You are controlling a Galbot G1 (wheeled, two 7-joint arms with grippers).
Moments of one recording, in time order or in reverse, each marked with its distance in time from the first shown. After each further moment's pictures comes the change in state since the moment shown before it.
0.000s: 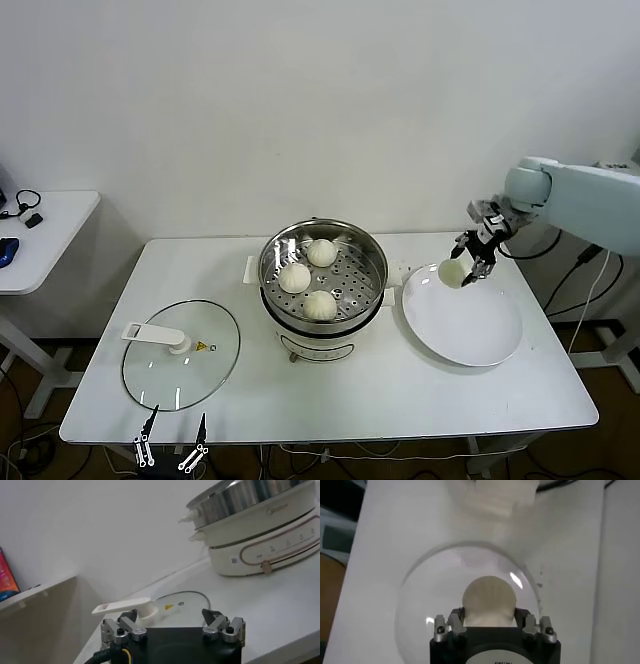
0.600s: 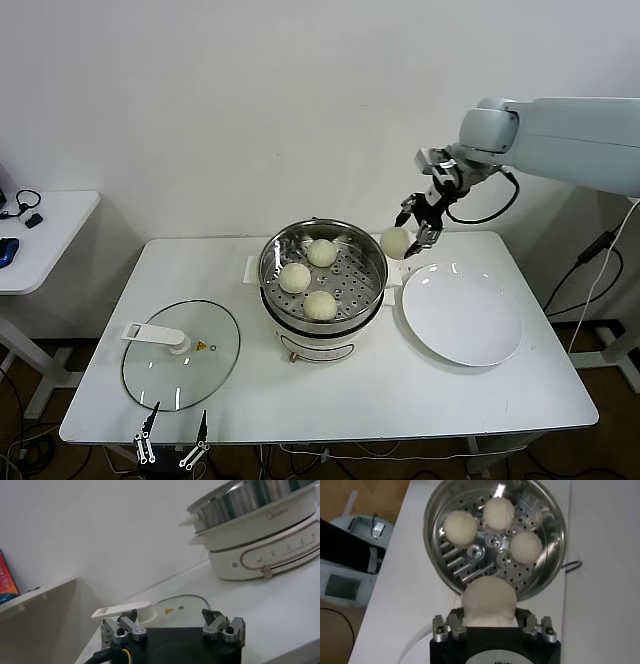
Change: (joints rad) left arm -0.003 0.000 0.003 -0.011 -0.003 0.002 0.002; right arm 0.273 0.183 -0.145 0.194 0.327 -0.115 0.049
